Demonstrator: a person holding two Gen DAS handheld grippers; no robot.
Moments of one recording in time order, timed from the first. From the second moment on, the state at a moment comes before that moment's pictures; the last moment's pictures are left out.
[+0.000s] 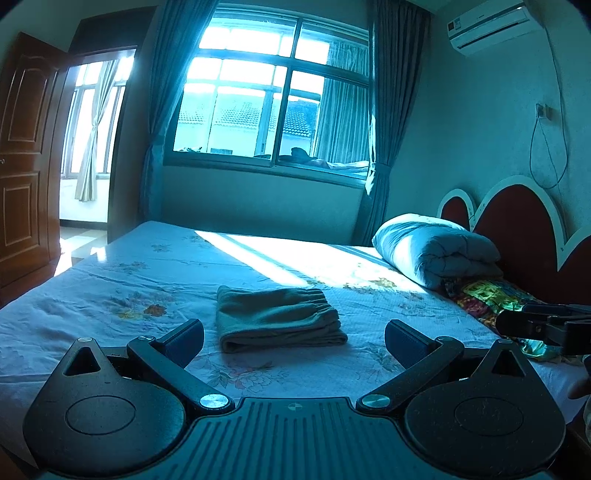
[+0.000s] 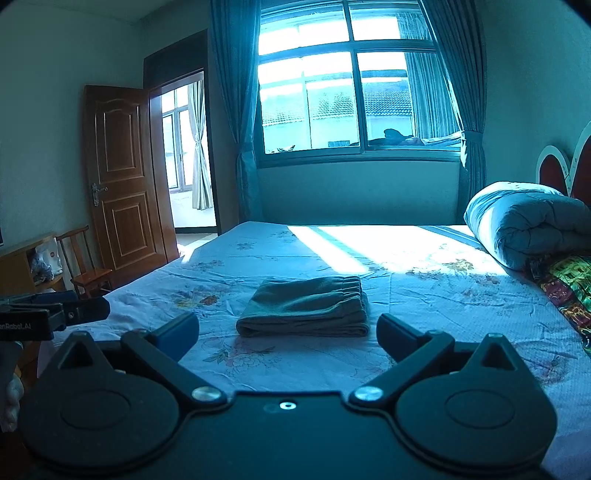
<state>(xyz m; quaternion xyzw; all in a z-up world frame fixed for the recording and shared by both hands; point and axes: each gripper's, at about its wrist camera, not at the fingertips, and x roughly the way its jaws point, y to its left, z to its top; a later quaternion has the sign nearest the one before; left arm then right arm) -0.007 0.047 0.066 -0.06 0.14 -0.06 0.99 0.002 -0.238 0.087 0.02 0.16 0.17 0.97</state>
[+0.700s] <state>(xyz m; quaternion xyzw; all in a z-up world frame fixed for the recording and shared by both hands) -0.010 0.045 0.065 -0.06 0.14 -0.07 0.99 0.003 -0.243 0.087 0.02 0.16 0.17 0.97</state>
